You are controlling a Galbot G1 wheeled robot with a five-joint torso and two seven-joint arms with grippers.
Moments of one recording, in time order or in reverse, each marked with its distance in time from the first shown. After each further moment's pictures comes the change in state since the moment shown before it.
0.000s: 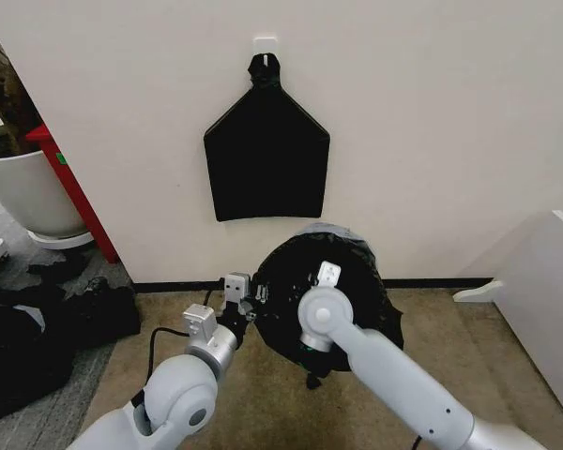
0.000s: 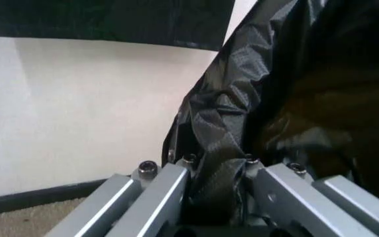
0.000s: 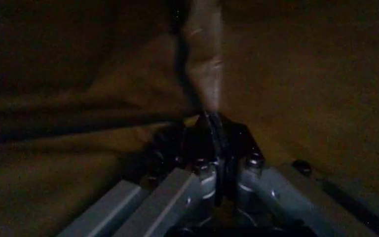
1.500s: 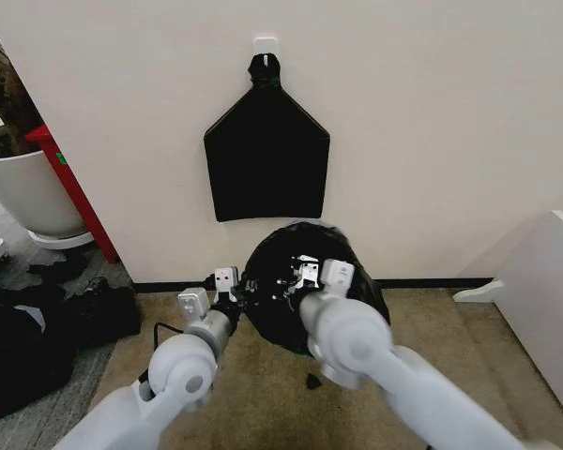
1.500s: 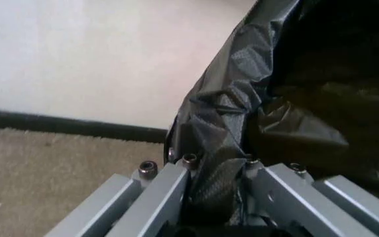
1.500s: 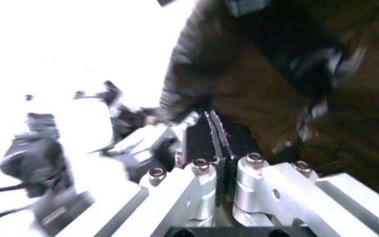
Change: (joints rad) left arm -0.091 -0.012 -0.026 0.150 -0.328 0.034 -0.144; right arm -0.069 -0.231 0.100 0.559 0.039 -0.092 -0.295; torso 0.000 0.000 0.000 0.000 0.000
